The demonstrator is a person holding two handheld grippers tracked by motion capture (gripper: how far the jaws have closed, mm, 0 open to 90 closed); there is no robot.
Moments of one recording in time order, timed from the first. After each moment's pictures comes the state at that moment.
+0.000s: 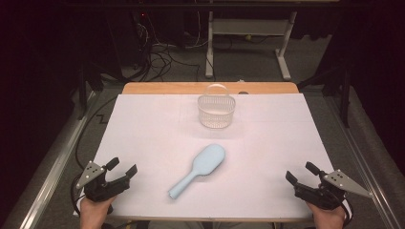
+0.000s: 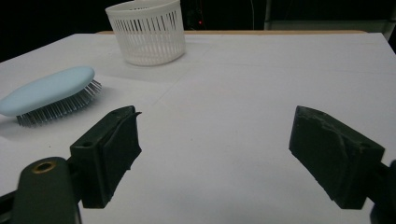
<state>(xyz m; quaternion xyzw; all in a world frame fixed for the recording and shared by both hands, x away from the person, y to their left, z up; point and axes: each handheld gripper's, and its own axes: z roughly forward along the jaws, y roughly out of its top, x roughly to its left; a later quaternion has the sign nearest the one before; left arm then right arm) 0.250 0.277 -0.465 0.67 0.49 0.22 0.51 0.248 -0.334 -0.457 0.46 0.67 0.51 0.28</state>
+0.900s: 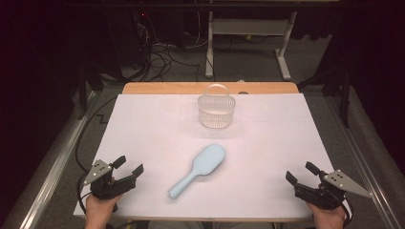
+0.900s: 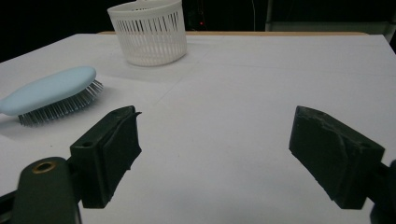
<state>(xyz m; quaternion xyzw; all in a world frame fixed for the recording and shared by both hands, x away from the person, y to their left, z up) 0.256 0.261 -0.460 0.69 0.48 0.21 0.51 0.248 -0.334 -0.456 0.46 0.67 0.51 0.28</state>
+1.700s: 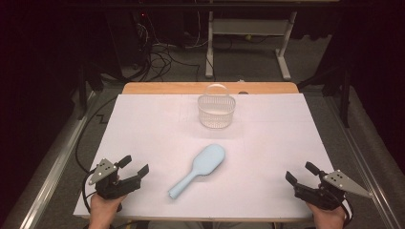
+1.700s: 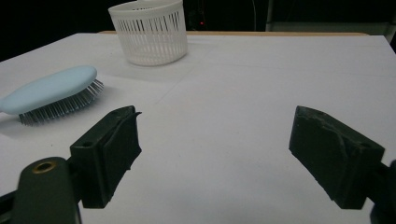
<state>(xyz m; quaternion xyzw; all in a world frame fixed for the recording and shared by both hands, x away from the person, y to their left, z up) 0.256 0.247 -0.456 0.69 0.46 0.20 0.52 0.248 -0.333 -0.456 0.46 0.67 0.51 0.28</state>
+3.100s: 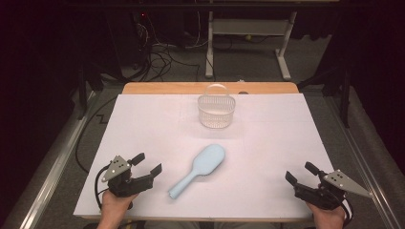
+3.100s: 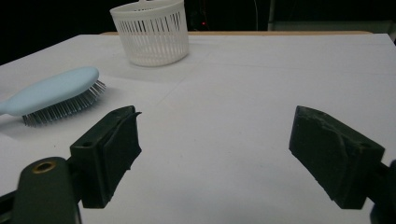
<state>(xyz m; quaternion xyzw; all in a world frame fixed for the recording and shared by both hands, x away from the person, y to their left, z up) 0.262 0.215 -0.445 0.71 0.43 0.18 0.53 0.248 -0.334 -0.457 0.46 0.67 0.51 0.27</state>
